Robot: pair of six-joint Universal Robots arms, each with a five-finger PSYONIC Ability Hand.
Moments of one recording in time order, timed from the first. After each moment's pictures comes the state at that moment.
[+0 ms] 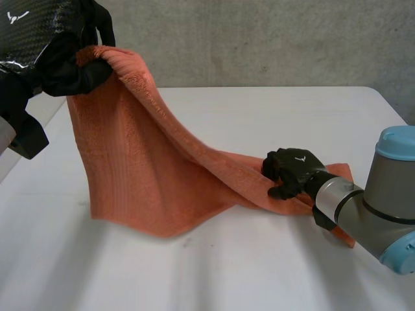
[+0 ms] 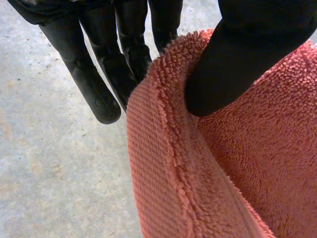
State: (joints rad) left arm 4.39 -1.30 -1.65 3.24 -1.31 3.10; right arm 1.89 -1.12 1.62 -0.14 1.22 3.07; left_hand 1.10 1.20 1.19 1.19 0.96; right_hand 0.85 0.99 1.00 1.00 0.80
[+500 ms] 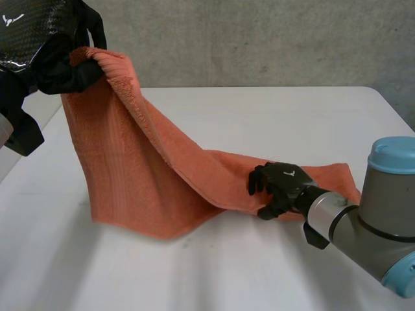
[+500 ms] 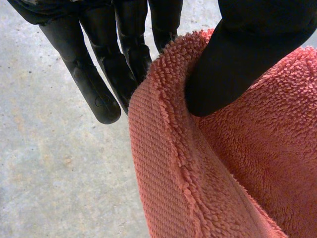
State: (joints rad) left arm 4.43 -1.32 -1.64 3.24 -1.31 3.10; right arm 1.95 -1.18 1.70 -0.10 1.22 3.12; left_hand 1.10 1.20 1.19 1.19 0.96; right_hand 0.65 0.76 0.74 0.74 0.58
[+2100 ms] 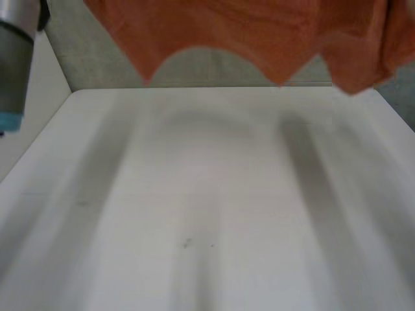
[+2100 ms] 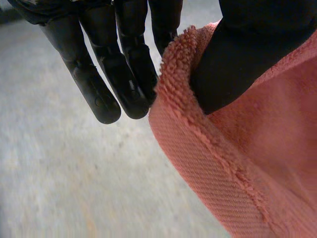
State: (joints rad) left arm 4.39 -1.75 -1.20 3.65 -1.45 3.24; right arm 1.88 -1.41 1.07 -0.17 1.40 2.66; left_hand 1.10 1.20 1.19 1.20 0.96; right_hand 0.97 1.17 1.18 1.19 0.99
